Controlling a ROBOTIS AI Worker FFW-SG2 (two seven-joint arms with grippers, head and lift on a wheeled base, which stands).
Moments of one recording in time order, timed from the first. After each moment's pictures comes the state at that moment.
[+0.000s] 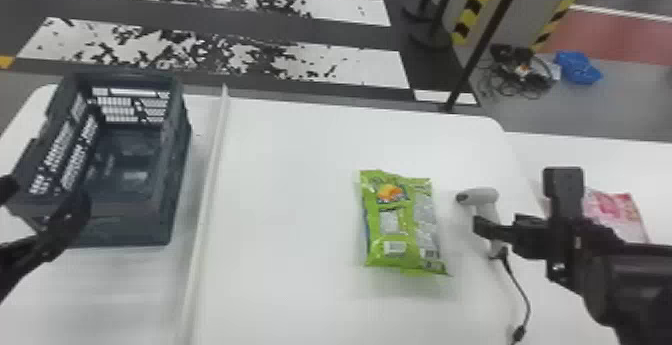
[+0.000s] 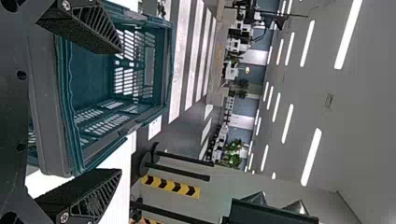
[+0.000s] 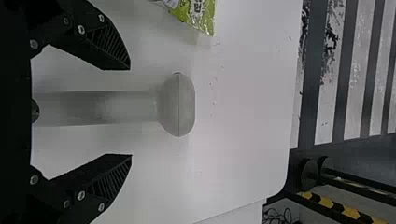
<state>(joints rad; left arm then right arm) 0.58 0.13 0.33 -2.02 0.37 0.08 -0.51 0.19 -0.34 -0.29 -1.80 -0.11 0.92 0.29</state>
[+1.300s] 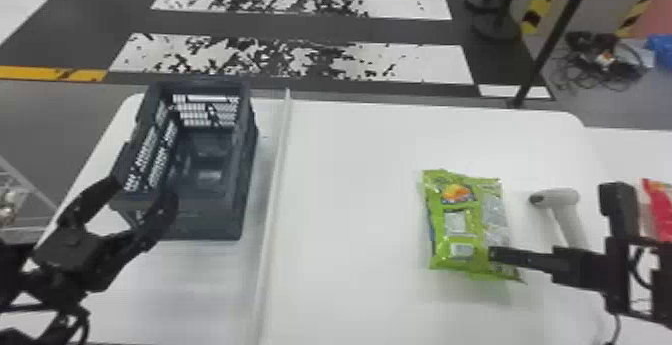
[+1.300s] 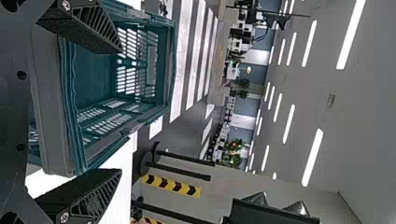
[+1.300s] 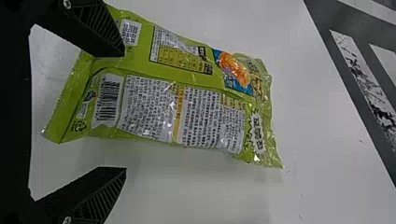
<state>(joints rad) 0.57 0.13 0.32 -2.01 0.37 0.08 -0.51 0.16 -0.33 -0.28 -1.79 -0.38 1.25 0.55</state>
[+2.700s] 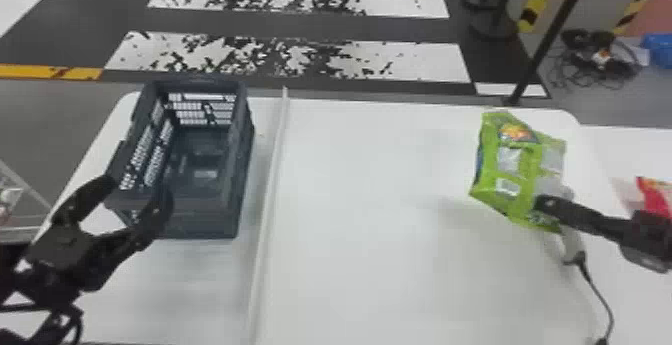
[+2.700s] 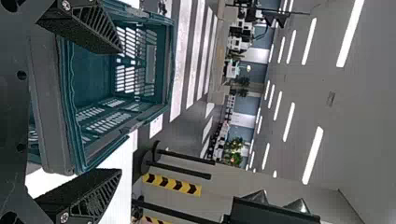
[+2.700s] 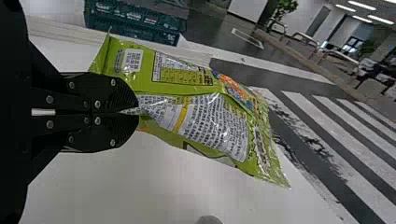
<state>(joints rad) 0.58 0.13 0.32 -2.01 0.37 0.08 -0.51 0.11 -0.34 -0.62 -1.72 -0.73 1.32 0.65</state>
